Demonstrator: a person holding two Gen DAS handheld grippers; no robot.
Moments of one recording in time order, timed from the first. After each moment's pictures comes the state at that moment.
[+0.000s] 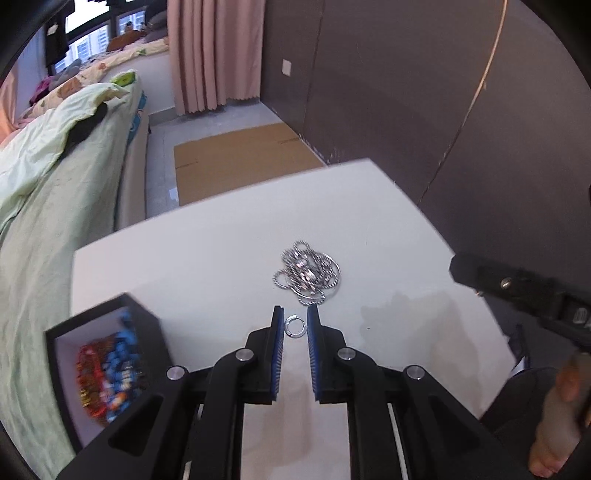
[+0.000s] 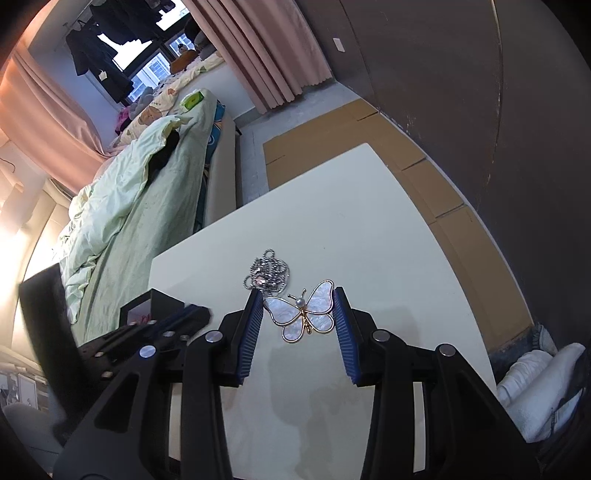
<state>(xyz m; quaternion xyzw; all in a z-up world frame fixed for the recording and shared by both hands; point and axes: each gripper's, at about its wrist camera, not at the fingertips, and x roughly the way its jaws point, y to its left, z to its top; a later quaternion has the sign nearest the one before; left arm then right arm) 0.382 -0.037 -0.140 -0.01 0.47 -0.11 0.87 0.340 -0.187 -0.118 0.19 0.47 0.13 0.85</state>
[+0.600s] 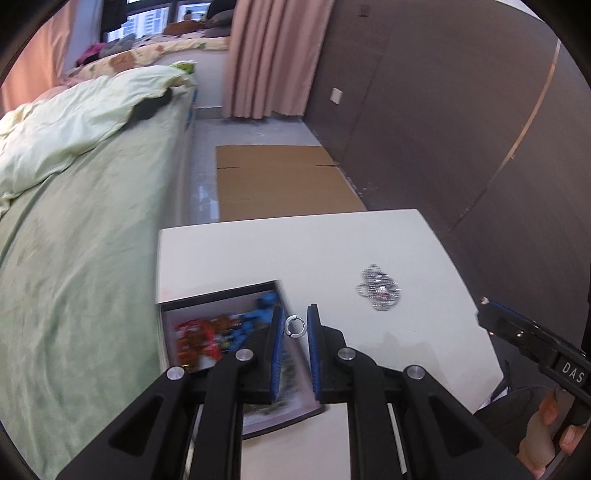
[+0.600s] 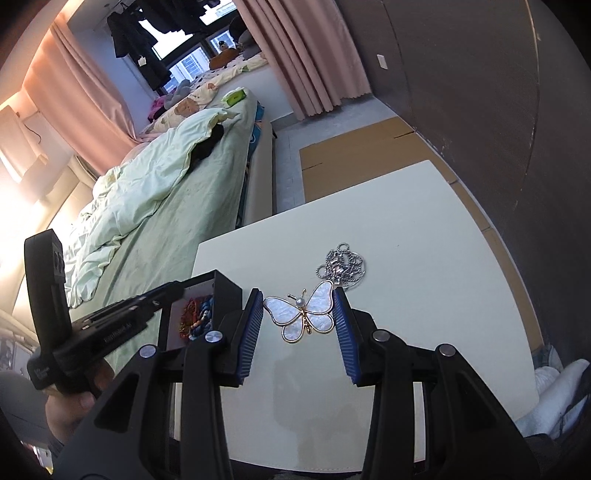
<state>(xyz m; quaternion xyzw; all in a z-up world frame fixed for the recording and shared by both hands) 0.342 0.080 -0.100 -0.09 0.45 -0.06 0.89 0.307 -0.119 -0.086 0.15 0.44 0.19 0.86</state>
